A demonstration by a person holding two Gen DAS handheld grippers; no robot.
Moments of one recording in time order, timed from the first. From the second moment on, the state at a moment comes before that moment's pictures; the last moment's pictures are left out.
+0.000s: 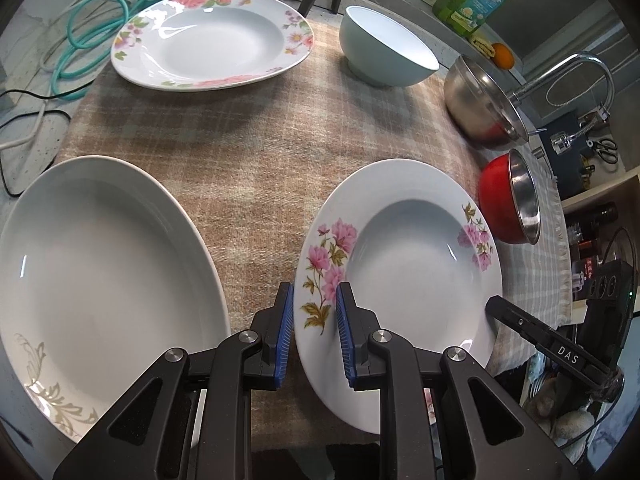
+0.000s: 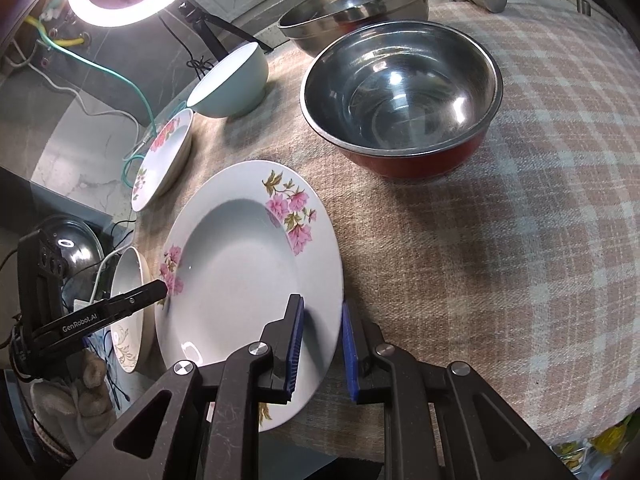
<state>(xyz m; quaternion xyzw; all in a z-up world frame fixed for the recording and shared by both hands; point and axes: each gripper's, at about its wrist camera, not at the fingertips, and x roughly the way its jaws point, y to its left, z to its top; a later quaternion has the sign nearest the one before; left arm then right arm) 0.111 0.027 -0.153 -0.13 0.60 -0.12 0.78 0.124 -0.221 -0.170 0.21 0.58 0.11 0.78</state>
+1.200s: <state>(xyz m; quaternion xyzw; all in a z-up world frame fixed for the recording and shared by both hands) 0.027 0.018 -0.090 -0.16 0.49 -0.01 0.85 0.103 -0.273 -0.111 0.12 0.51 0.14 0.84</state>
